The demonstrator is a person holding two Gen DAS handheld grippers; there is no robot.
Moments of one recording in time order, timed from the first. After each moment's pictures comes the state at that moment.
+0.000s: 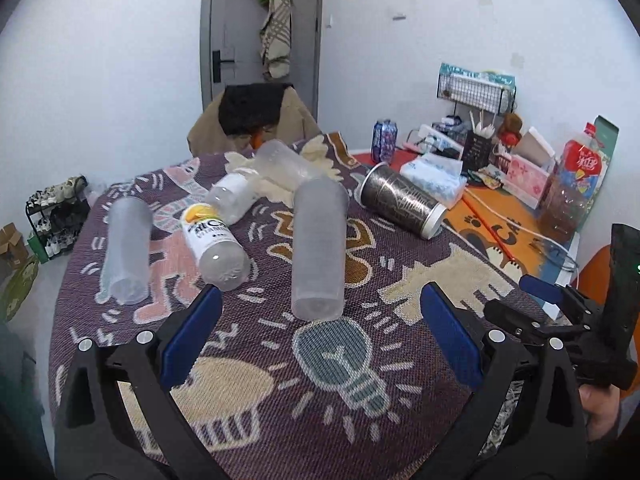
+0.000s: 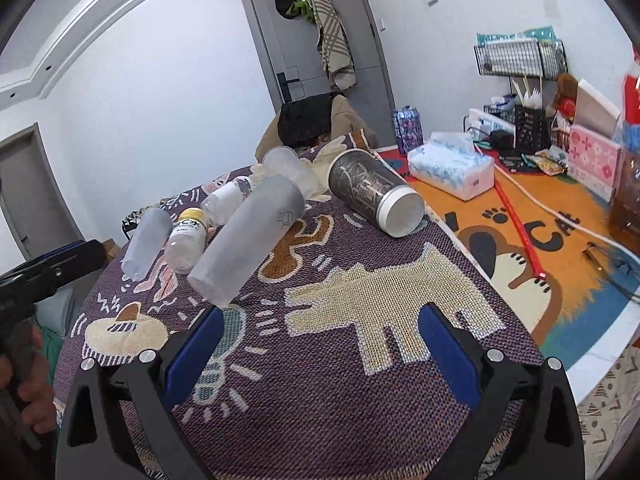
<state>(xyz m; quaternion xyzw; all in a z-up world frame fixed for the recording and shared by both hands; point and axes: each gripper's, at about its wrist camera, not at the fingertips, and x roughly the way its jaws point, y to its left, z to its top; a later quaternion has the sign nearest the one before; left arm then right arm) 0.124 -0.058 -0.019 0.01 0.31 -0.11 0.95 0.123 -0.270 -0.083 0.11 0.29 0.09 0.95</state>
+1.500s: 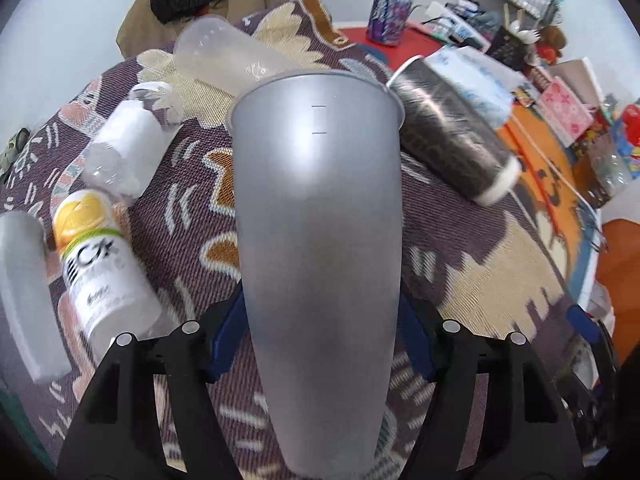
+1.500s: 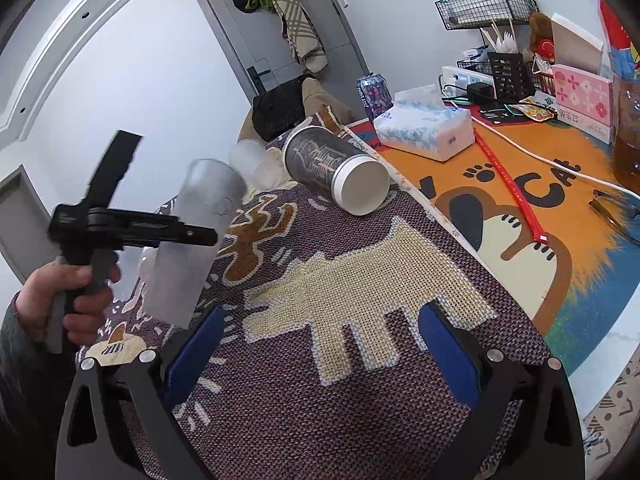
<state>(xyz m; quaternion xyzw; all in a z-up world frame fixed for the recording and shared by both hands) 0.302 -0.095 -0.078 0.04 0.53 -0.16 0.83 0.149 -0.309 -0.114 0.18 0.32 0.08 0.93</state>
